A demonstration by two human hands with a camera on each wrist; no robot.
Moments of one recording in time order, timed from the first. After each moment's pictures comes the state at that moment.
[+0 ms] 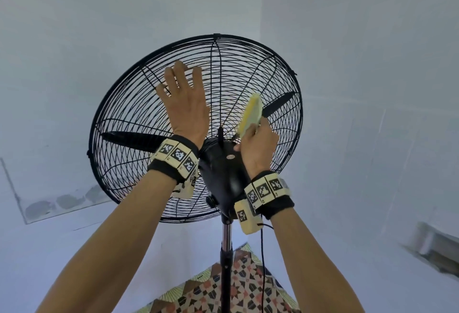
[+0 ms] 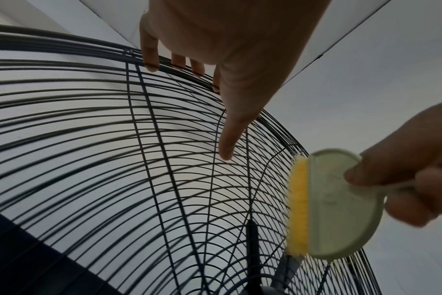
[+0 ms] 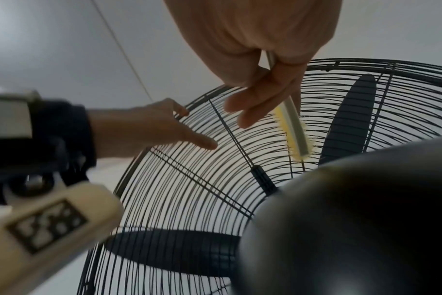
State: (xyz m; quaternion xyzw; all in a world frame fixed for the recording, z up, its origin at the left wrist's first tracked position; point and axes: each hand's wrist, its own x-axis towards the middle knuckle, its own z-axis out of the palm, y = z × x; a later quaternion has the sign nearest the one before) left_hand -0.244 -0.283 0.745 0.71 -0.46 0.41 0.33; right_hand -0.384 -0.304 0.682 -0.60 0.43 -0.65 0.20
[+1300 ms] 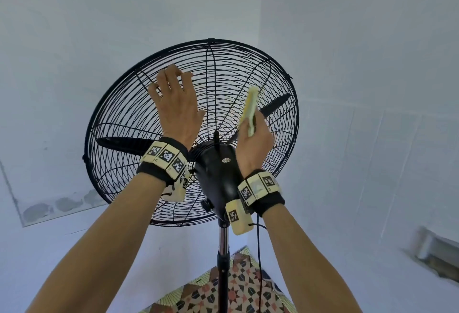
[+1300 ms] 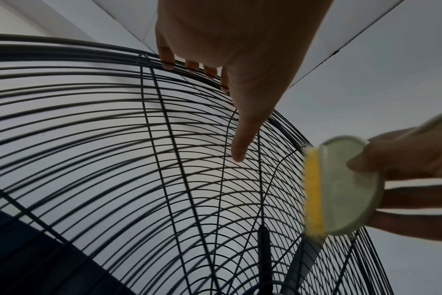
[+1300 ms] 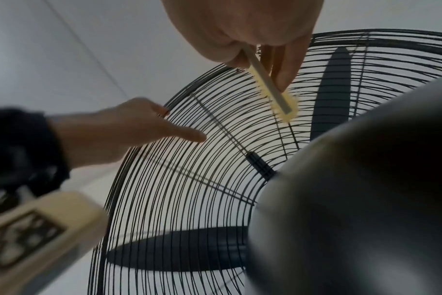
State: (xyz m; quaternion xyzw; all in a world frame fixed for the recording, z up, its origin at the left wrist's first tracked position) left_hand -0.236 -0.275 0.750 0.69 -0.48 0.42 0.34; right_hand -0.377 -0.326 0.679 -0.55 0.31 -0.77 0.06
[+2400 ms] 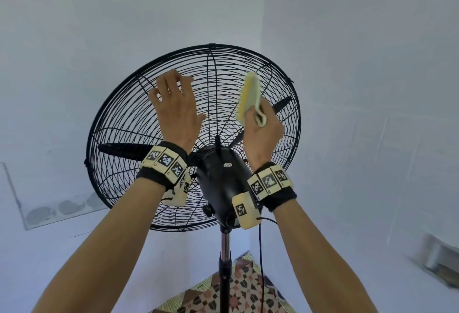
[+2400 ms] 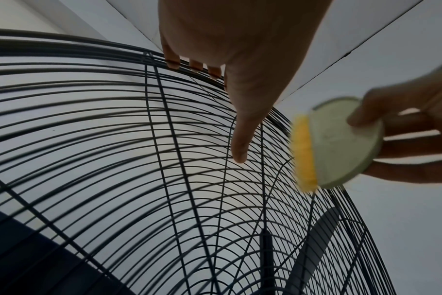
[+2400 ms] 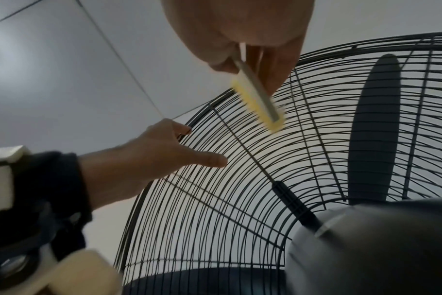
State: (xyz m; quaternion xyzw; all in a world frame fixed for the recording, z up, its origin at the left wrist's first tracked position) left_hand -0.233 -0.276 0.751 0.69 -0.47 0.43 0.35; right_hand -0.387 -0.324 0.711 -0.55 0.25 -0.79 0.10
